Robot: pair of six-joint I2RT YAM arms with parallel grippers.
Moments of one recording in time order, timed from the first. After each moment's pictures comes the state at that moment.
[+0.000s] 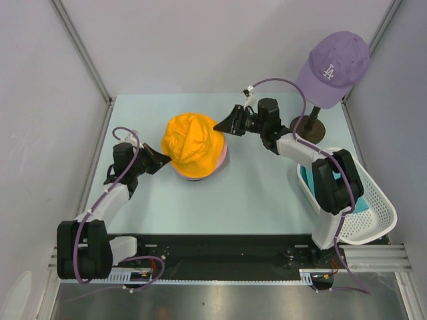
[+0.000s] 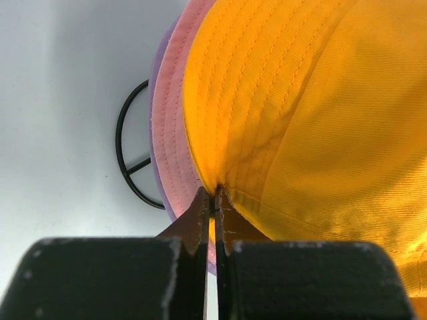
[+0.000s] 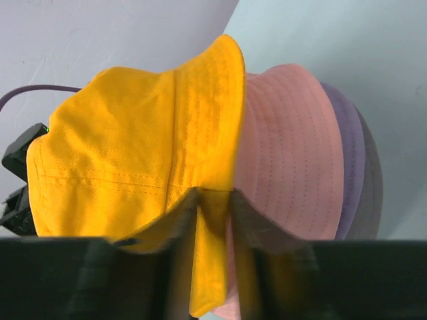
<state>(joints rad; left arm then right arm) 0.02 1.17 0.56 0.11 0.47 -0.75 0.45 1.83 1.29 0.33 -0.66 0.76</state>
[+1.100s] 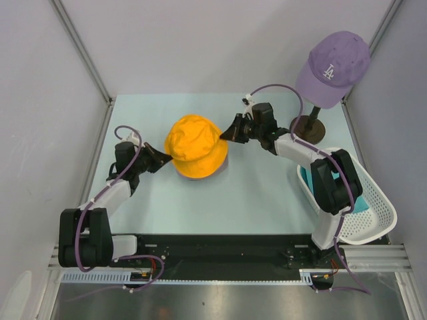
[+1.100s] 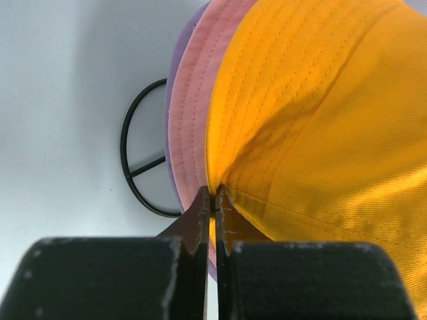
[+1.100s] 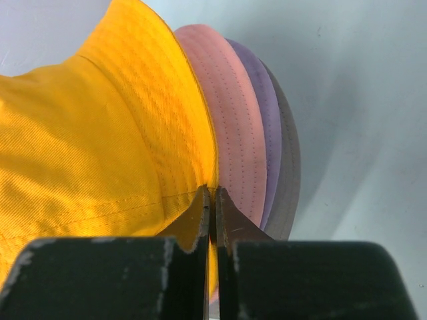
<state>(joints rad) 0.02 1.26 0.55 0.19 0.47 -0.76 0.46 1.84 1.30 0.07 -0.46 0.66</state>
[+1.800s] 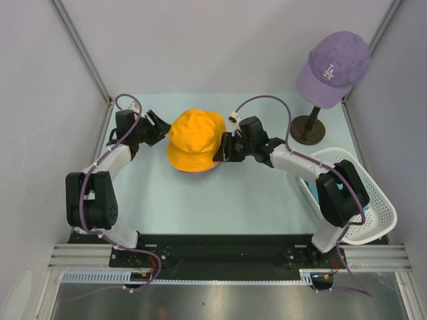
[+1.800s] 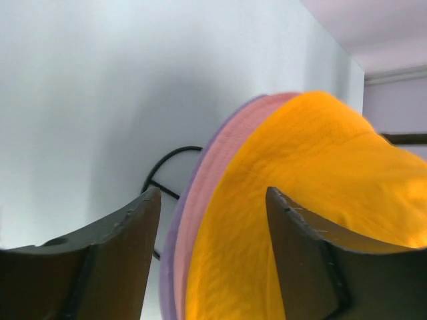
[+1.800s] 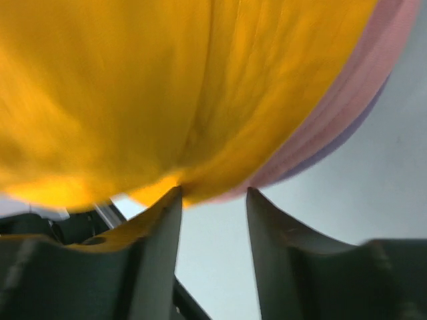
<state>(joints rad) 0.02 1.59 1.01 0.03 0.45 -0.69 0.61 1.73 1.22 -0.12 -0.36 0.56</state>
